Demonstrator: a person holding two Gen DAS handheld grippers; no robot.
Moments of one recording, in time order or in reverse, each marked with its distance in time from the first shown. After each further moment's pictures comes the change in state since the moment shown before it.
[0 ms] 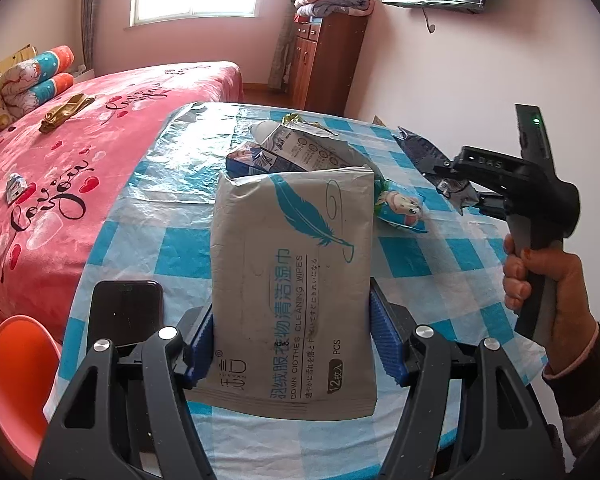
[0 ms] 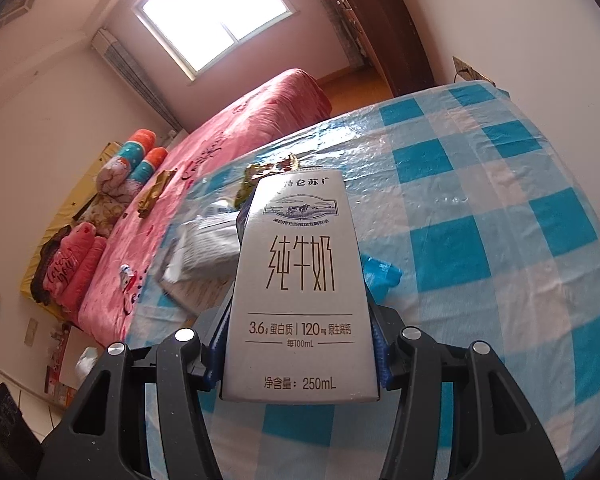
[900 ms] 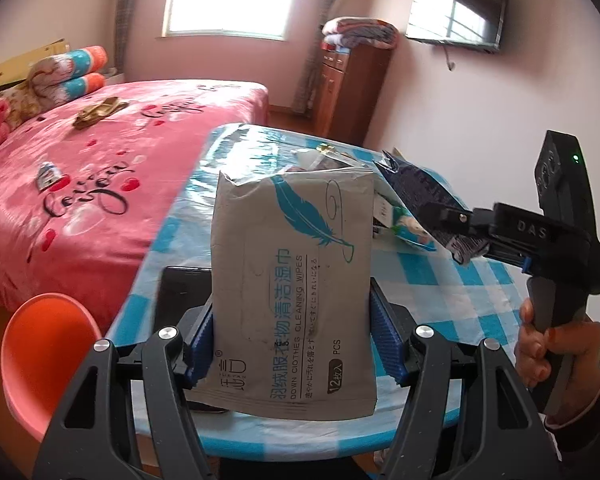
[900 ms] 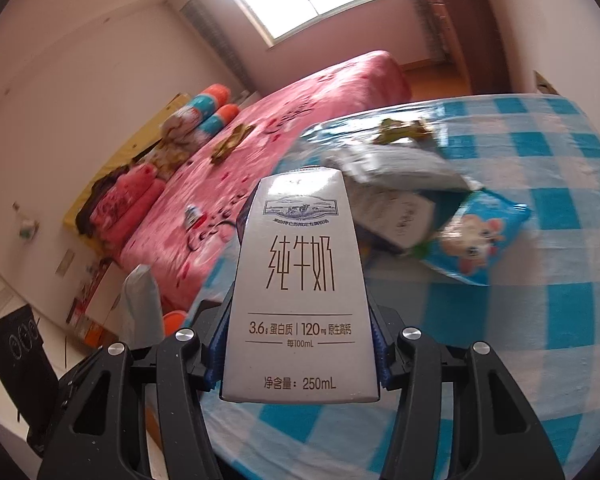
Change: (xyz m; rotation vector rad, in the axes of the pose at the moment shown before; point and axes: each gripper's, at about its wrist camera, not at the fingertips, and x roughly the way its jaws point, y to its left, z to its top) left arm -0.059 0.039 -0.017 -0.092 -0.102 0.053; right arm -0.023 0.117 -0.063 -0.202 0.098 0.191
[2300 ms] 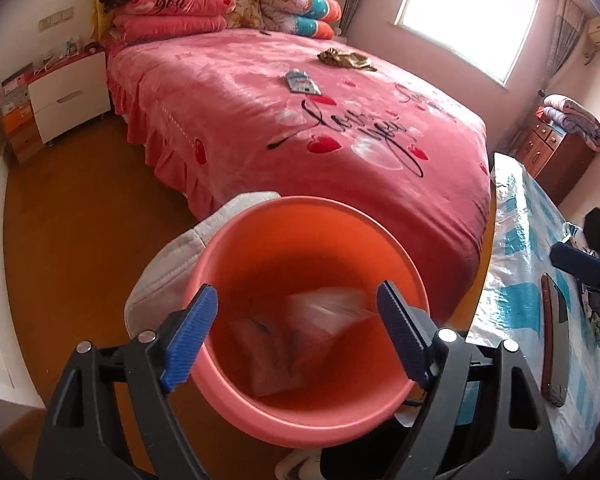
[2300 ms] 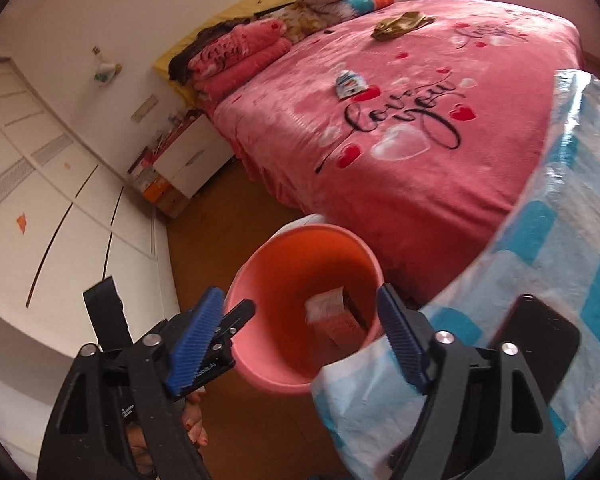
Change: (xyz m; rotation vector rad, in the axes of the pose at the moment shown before) left arm -0.046 0.270 -0.102 -0.539 -0.009 0.506; right arm 0.196 0.261 -0.060 -0.359 0.400 0.281
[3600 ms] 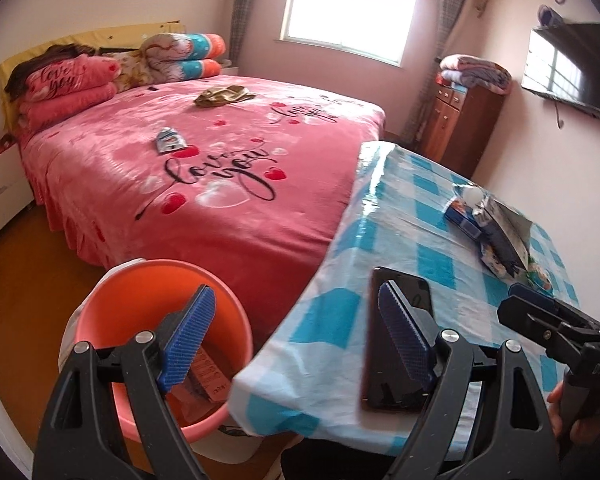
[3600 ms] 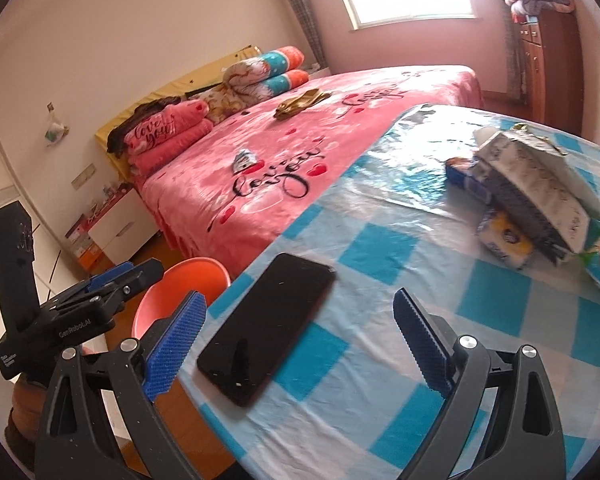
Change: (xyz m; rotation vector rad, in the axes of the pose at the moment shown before) left arm -0.059 -0.156 -0.004 0.304 -0.079 -0.221; right arm -0.135 -0.100 -0.098 0.056 -0.319 -0.268
